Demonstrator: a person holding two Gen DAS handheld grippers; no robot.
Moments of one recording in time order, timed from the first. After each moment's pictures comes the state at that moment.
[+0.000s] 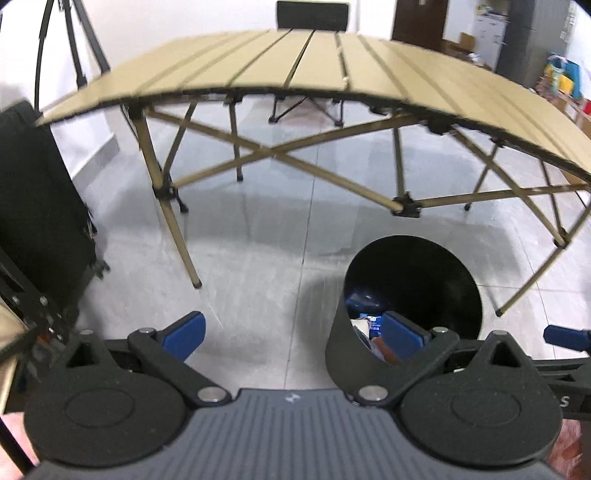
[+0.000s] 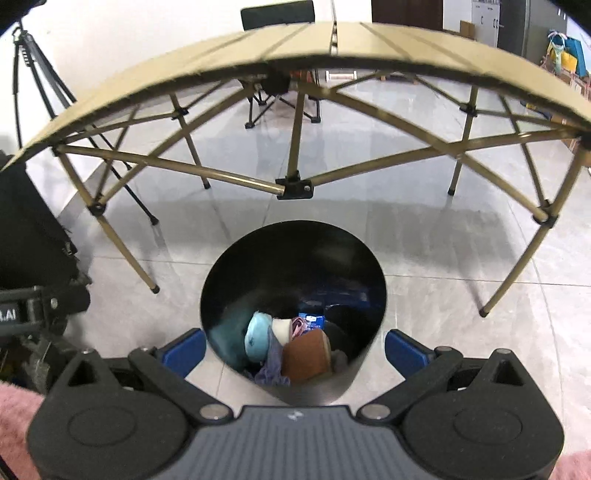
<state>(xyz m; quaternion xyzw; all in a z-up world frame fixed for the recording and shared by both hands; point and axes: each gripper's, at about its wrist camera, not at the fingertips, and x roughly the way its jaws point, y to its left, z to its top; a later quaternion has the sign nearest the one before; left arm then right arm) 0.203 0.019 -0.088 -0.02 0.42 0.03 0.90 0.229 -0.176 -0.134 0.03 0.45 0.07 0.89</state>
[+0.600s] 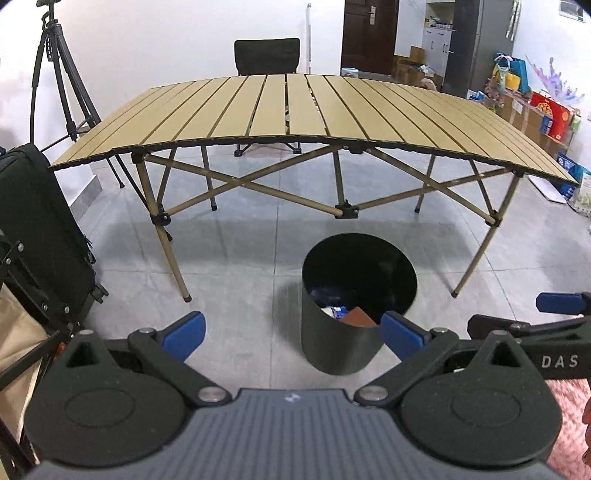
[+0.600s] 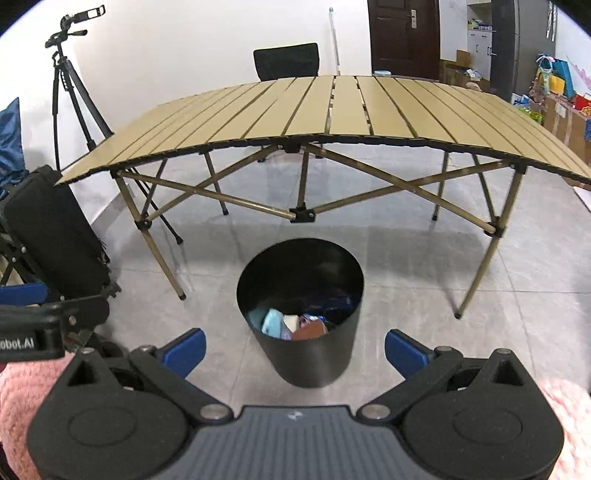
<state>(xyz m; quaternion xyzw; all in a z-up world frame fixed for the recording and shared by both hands) 0.082 0.000 -0.023 0.01 0.38 -0.03 0.92 0.104 -0.190 -0.043 0.03 0.41 0.07 0.91</state>
